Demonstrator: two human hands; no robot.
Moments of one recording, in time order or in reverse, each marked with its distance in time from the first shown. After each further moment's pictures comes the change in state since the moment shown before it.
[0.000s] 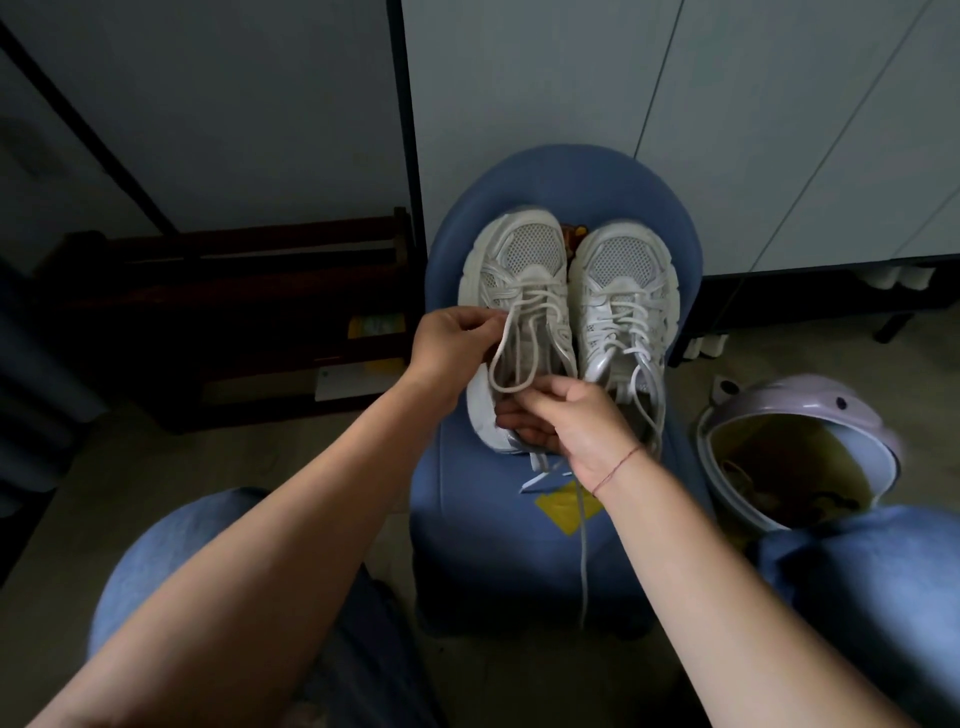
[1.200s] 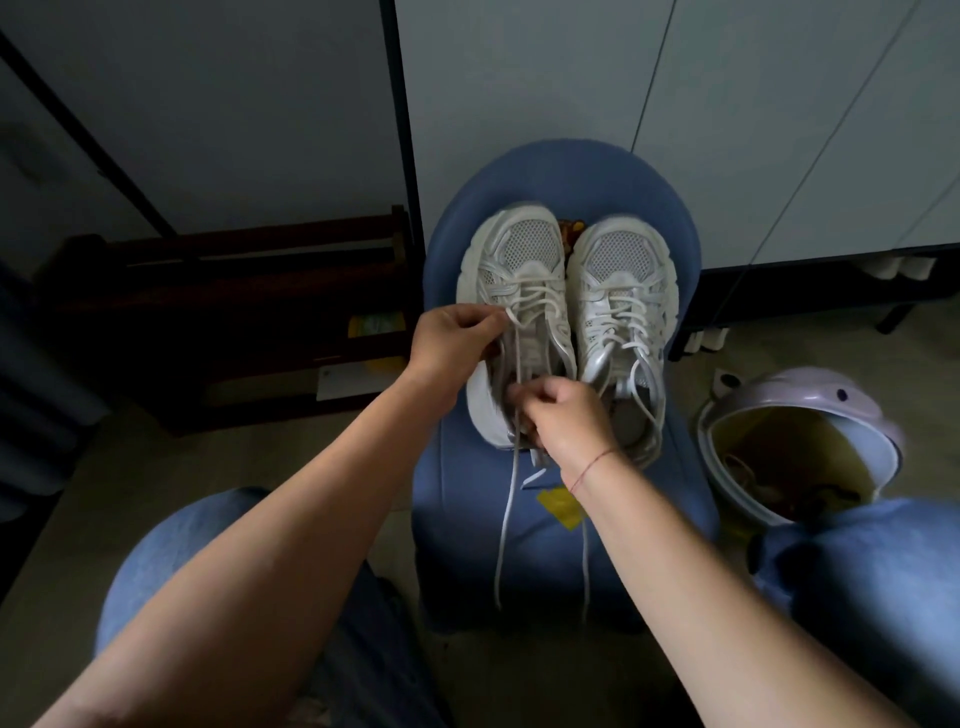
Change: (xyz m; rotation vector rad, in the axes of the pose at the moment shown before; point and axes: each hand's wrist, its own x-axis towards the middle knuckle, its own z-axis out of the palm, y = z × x) left_hand 0.006 -0.005 0.002 -0.023 0.006 -0.026; right_hand 0.006 0.011 0.010 -0.281 0.254 -0.101
